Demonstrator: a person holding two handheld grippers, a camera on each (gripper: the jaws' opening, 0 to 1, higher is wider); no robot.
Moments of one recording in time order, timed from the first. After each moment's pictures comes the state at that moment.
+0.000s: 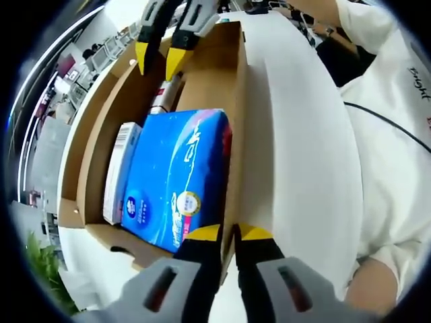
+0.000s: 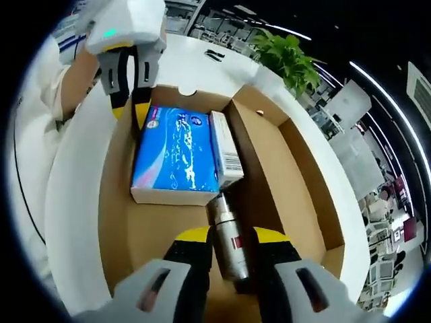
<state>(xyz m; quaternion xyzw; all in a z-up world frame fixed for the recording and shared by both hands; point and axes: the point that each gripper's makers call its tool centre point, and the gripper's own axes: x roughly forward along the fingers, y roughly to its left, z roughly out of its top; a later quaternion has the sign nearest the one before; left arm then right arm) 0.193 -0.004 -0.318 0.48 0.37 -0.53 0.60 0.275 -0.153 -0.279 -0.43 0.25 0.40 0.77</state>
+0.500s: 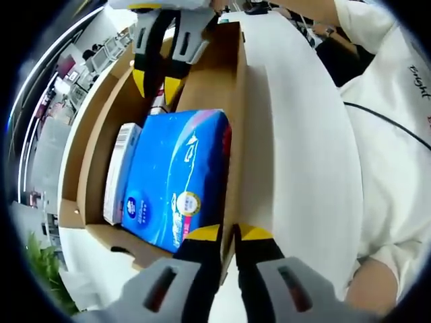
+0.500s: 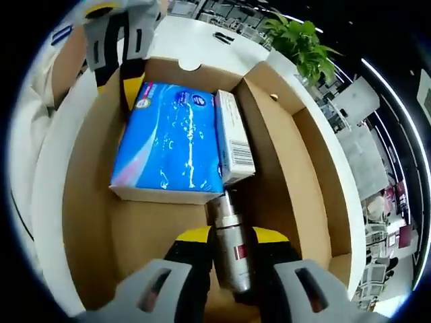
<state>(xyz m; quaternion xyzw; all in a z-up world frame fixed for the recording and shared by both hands) 0.192 -0.003 -0.318 0.48 0.36 -0.53 0.60 0.285 -0.149 -0.308 -0.49 0.28 0.37 0.74</state>
